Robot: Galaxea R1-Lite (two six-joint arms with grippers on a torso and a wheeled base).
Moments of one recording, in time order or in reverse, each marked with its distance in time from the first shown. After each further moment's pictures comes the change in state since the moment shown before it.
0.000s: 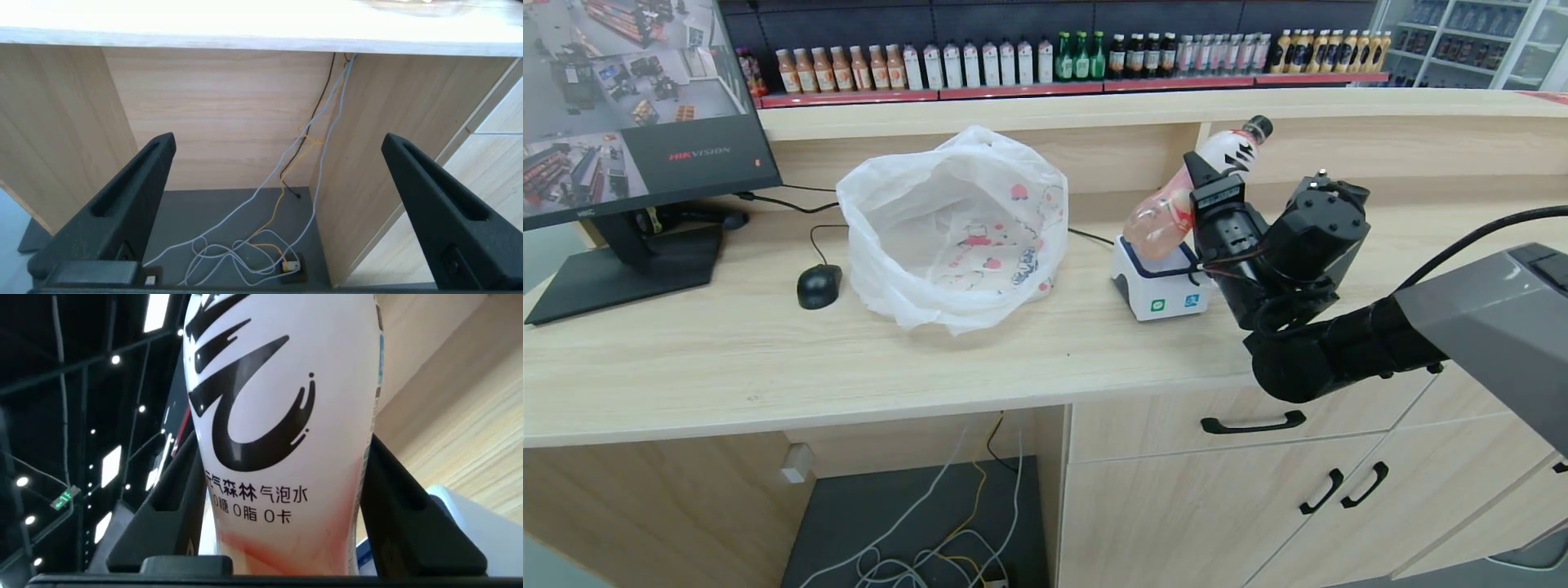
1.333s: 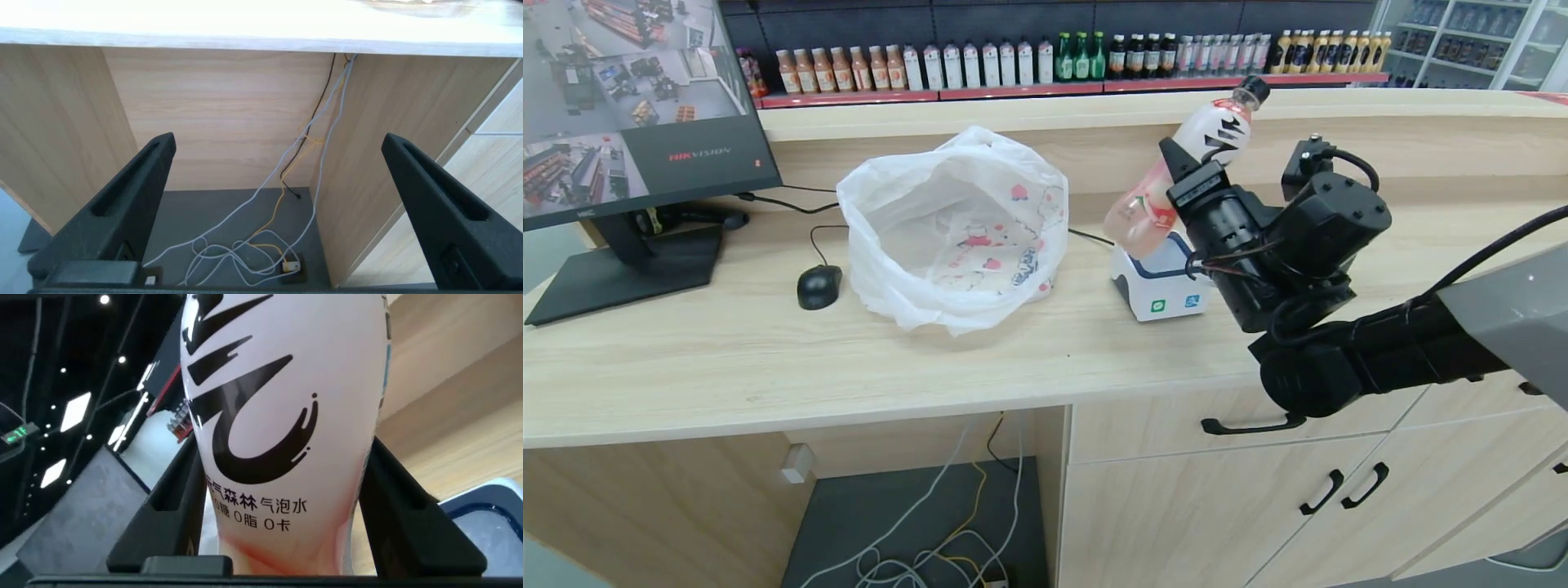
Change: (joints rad) left arm 0.000 0.000 0.000 0.000 0.000 0.000; right arm 0.086 -0.101 0.083 0.002 0.007 -0.283
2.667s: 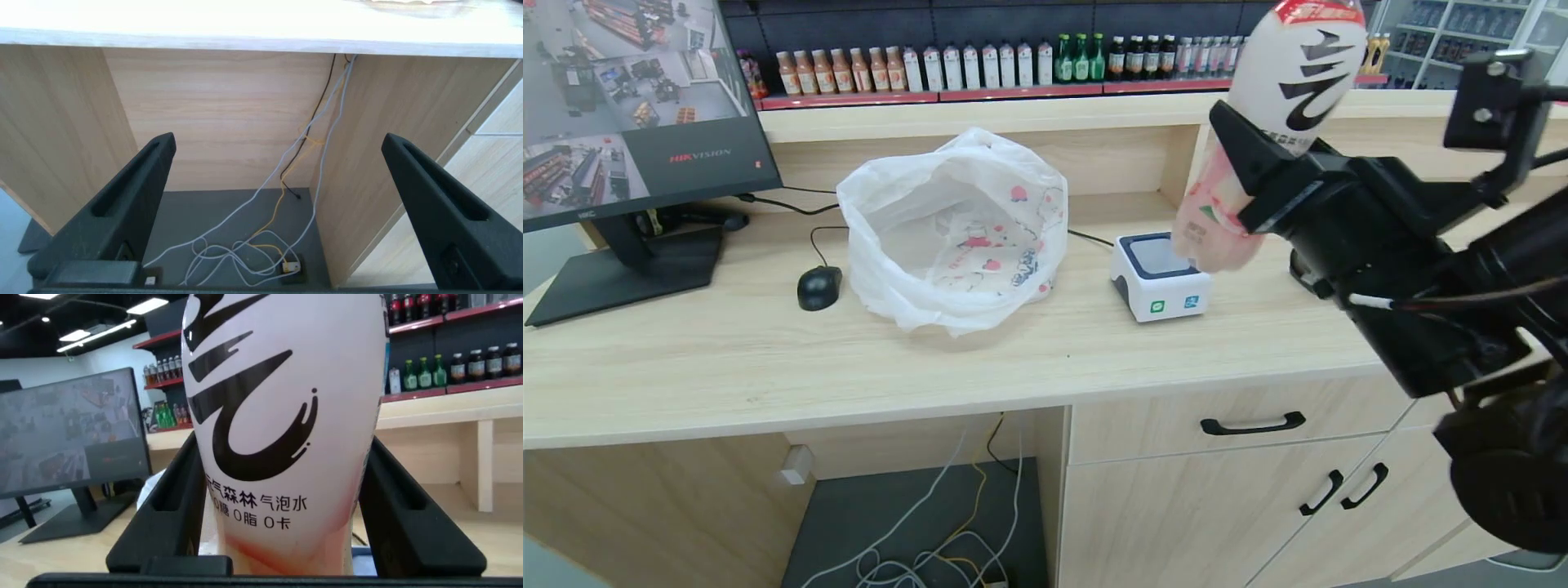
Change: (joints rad) left arm 0.000 0.000 0.000 0.000 0.000 0.000; right arm 0.128 -0.379 0.420 -0.141 0.076 -0.655
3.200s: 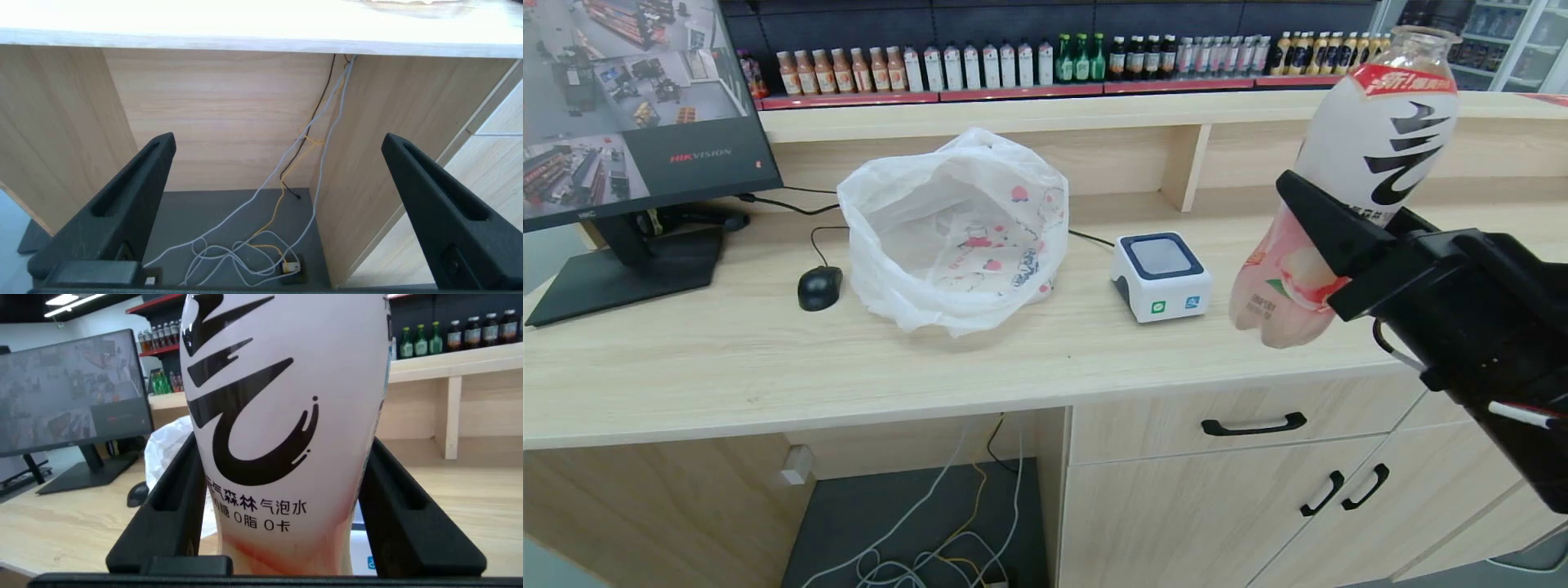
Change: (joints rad) left arm 0.000 0.000 0.000 0.000 0.000 0.000; right arm 0.001 -0.210 0.319 -0.003 -0.006 -0.001
